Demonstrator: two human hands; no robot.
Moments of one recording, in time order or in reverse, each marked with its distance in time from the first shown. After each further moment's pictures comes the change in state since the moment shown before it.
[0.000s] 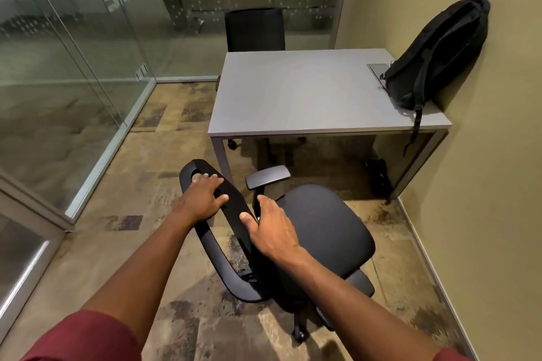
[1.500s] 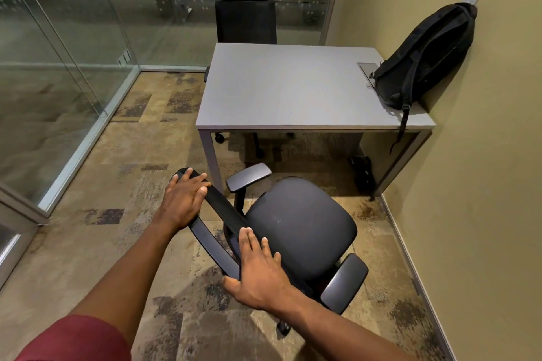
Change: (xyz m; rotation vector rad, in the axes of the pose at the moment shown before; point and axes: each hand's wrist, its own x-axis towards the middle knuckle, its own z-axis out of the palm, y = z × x) left_hand -0.010 -0.037 0.033 -0.098 0.216 0.085; right_hand -0.057 0.023 0.044 -0.242 -0.395 -0.003
